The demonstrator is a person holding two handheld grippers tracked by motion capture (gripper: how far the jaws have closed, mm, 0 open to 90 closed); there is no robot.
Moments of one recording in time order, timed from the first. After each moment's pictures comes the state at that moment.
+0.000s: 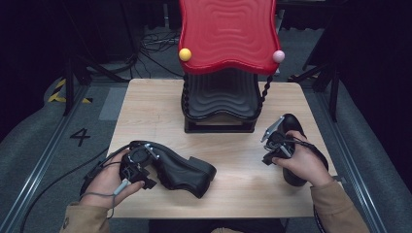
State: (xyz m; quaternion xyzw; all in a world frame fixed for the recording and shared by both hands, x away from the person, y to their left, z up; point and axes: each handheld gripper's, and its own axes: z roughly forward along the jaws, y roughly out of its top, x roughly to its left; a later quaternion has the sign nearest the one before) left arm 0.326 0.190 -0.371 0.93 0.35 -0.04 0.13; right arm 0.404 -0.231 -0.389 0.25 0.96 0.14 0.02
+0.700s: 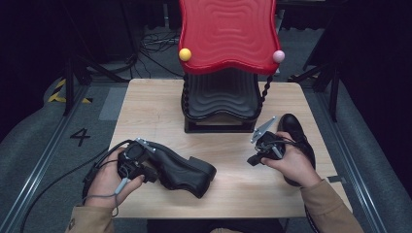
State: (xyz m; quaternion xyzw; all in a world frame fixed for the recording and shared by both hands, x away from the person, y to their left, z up) left arm 0.323 0.199 -0.363 0.90 0.39 -0.05 0.20; right arm 0.398 -0.199 -0.386 0.19 0.95 0.23 -0.03
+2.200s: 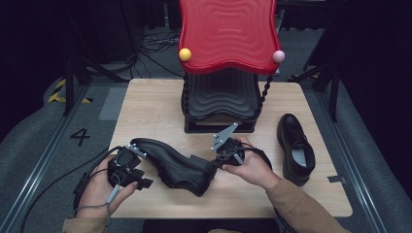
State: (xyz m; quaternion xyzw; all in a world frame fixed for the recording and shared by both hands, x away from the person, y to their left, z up) left arm 0.307 0.212 -0.364 0.88 0.42 -0.02 0.20; right arm 0.387 -0.099 -0.399 0.10 0.94 0.32 -0.04
